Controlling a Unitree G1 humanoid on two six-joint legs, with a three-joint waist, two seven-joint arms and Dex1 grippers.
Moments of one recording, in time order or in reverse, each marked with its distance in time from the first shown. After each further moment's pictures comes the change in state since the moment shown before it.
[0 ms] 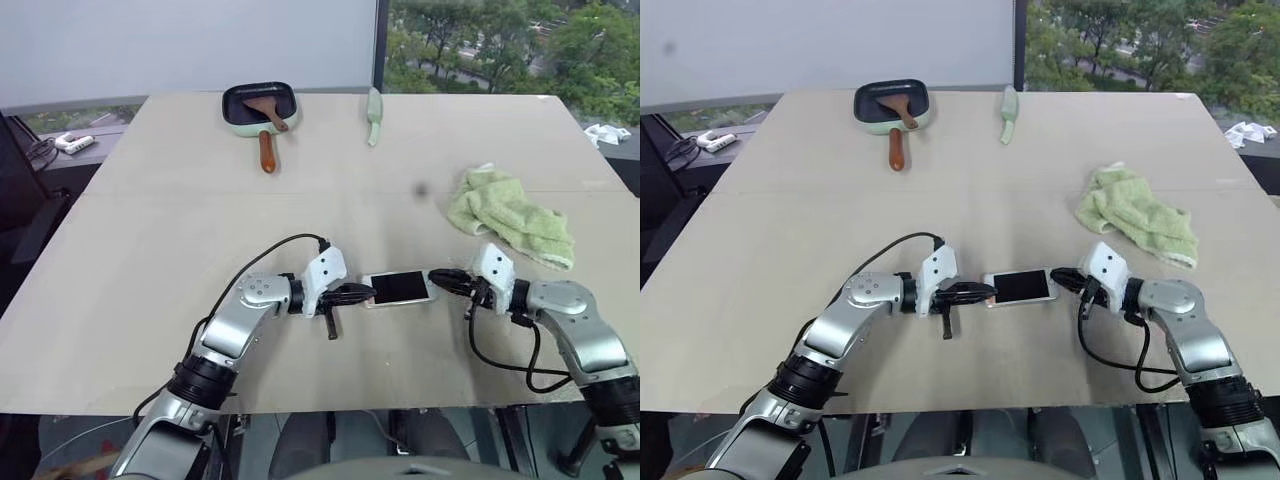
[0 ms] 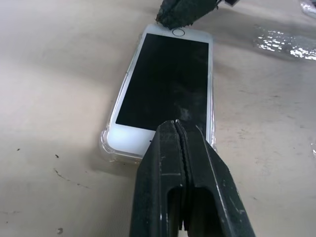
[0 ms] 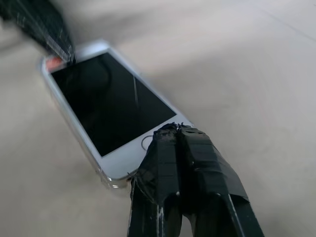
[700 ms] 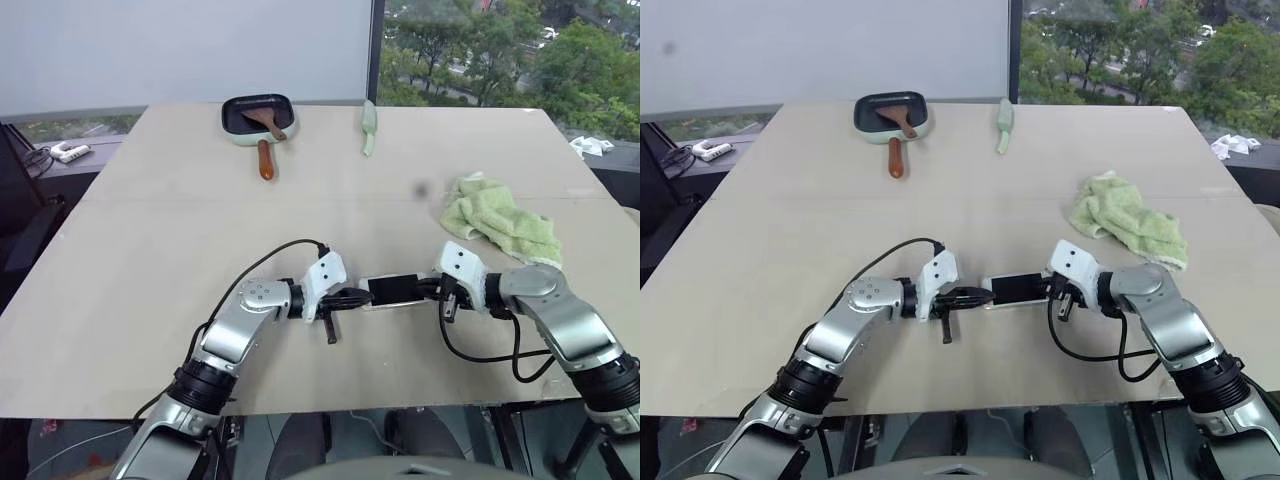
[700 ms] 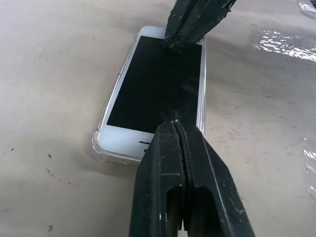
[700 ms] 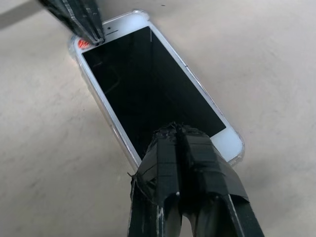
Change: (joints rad) left arm 0.025 -0.003 -0.002 0.000 0.013 0.014 0.016; right arm -0.121 -0.006 0.161 -0.180 -0.053 0.492 -0.020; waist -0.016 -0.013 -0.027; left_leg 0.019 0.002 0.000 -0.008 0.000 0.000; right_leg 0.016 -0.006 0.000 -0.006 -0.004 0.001
